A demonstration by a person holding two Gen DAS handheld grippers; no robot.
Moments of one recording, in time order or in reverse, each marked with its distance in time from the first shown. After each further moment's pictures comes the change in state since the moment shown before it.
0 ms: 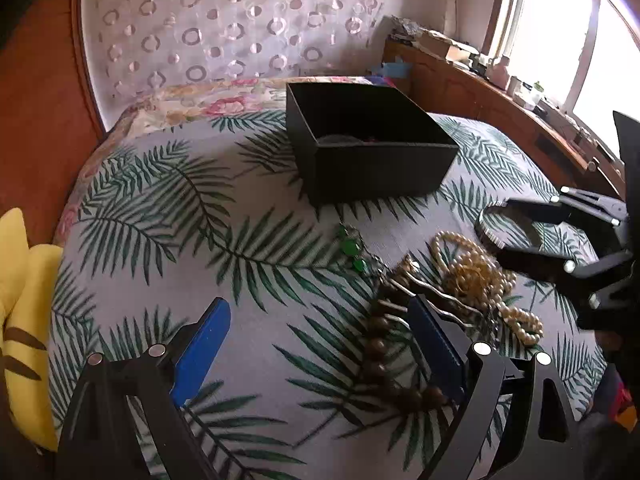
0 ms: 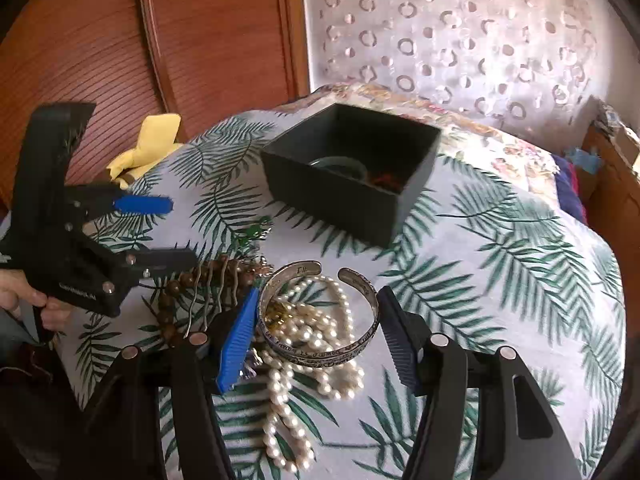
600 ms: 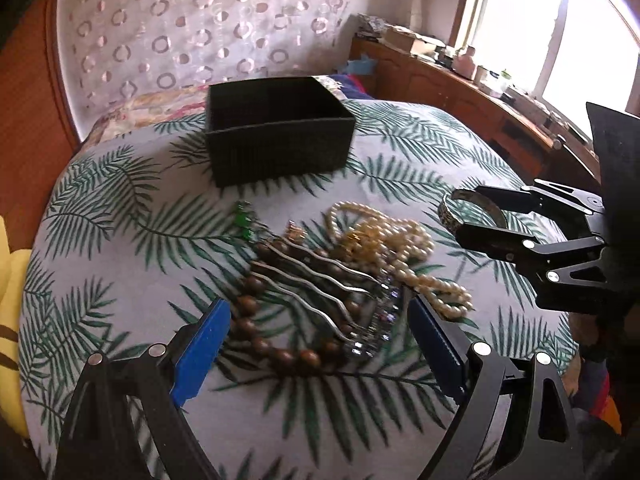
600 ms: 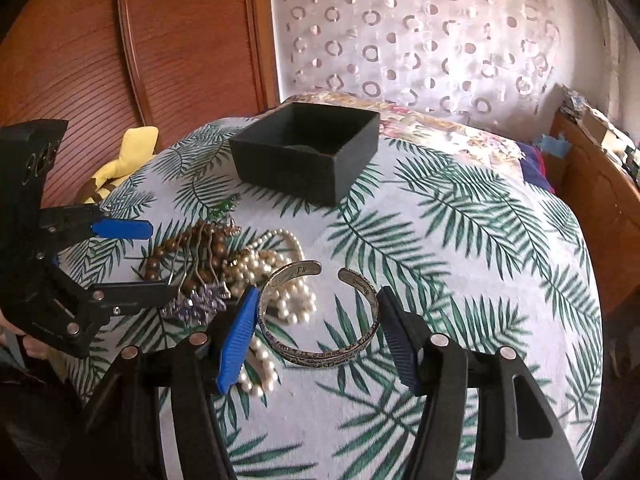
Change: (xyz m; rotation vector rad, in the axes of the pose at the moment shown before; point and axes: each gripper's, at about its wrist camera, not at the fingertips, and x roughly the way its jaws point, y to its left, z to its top) left arm -0.018 -0.071 -0.024 0.061 -0.008 -0.073; right arm -0.036 -0.018 -0.047 0.074 -0.042 -0.073
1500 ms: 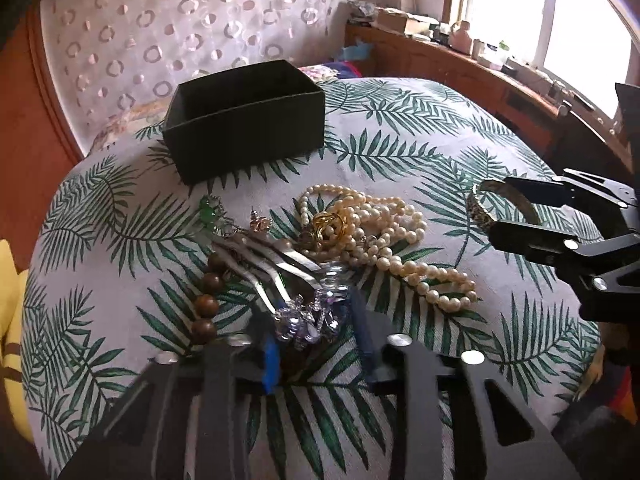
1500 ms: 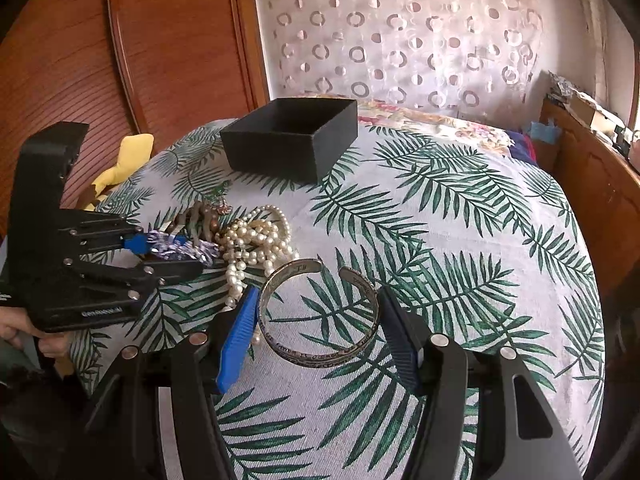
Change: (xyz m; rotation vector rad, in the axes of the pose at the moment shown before) left arm 0.019 -0.021 -0.002 0.077 0.028 0.066; right arm -0.011 -0.009 -0.023 0.049 -0.017 0.000
